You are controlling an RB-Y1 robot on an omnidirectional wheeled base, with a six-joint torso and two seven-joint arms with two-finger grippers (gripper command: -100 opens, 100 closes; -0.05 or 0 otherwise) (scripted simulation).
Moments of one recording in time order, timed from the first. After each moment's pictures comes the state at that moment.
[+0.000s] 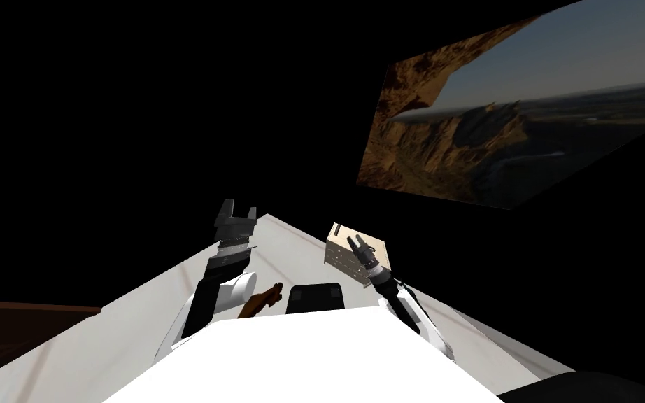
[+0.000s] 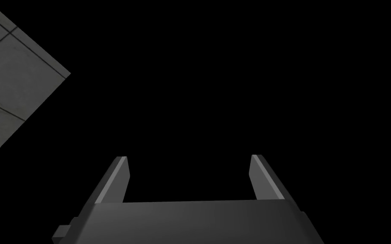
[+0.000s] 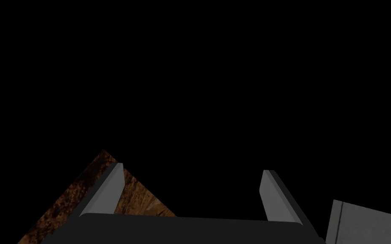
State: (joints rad) left arm 0.47 -0.05 0.02 -2.35 -0.09 -0.36 0.17; right arm 0.58 -0.34 0.06 -1.91 0.38 -0.63 0.36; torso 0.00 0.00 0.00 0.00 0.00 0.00
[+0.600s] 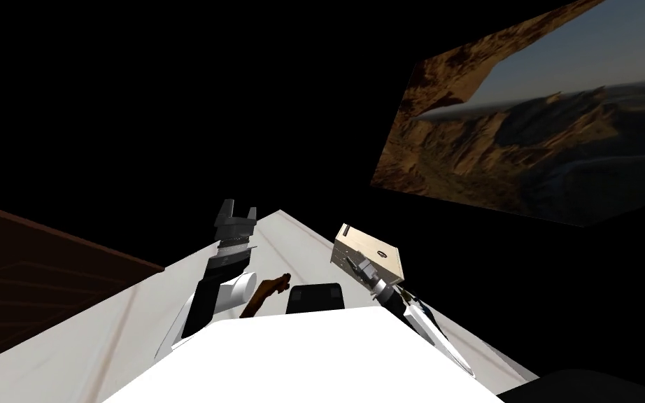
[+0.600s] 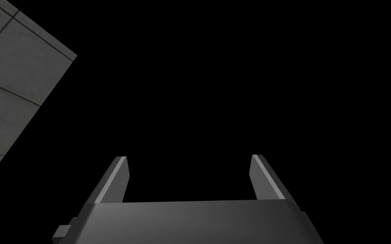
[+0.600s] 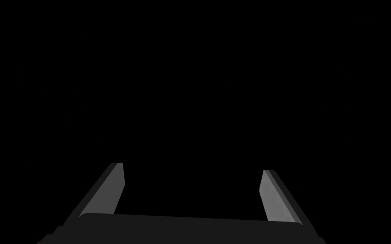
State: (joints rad) left arm 0.47 -0.05 0.02 -2.35 -0.09 -0.36 0.17; right arm 0.64 -0.45 0.09 -1.73 0.54 -0.64 0.50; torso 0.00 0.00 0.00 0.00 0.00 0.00
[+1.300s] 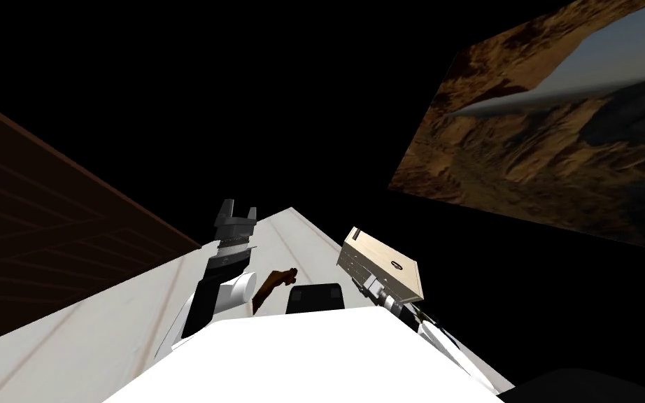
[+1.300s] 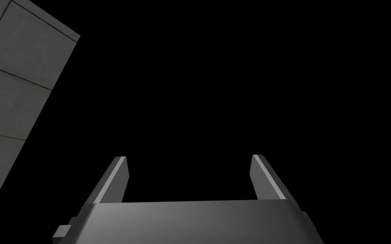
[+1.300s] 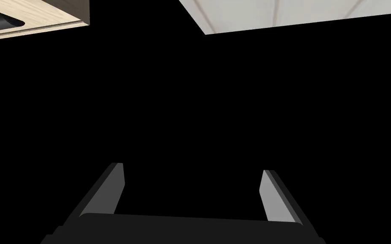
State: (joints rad) left arm 0.47 -0.05 0.02 -2.35 -0.09 -0.36 0.17; right arm 0.67 -0.55 0.11 -1.57 0.67 -0.63 0.62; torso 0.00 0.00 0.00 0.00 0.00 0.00
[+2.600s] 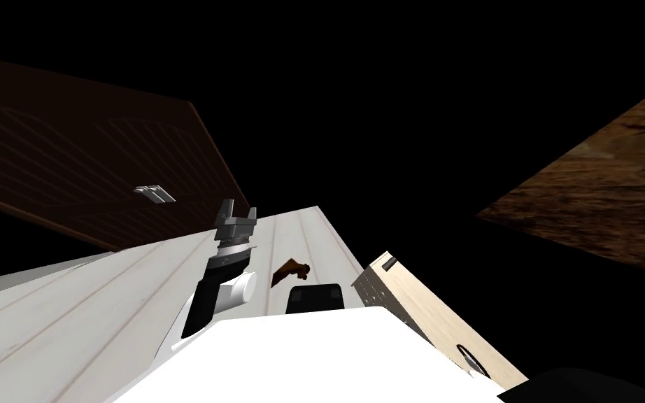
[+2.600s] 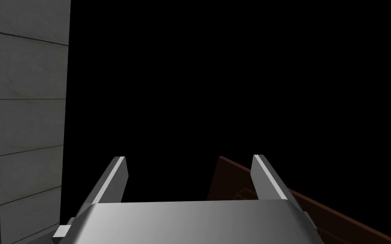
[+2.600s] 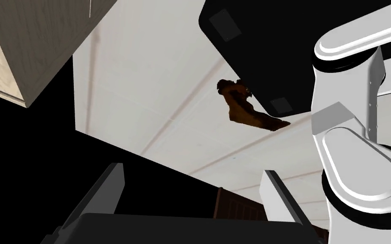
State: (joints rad) left arm 0.47 -0.04 0.02 -2.35 -0.09 -0.36 0.17; right arm 0.71 -0.73 0.20 -1.22 0.88 -0.58 0.90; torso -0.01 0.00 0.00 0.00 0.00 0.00
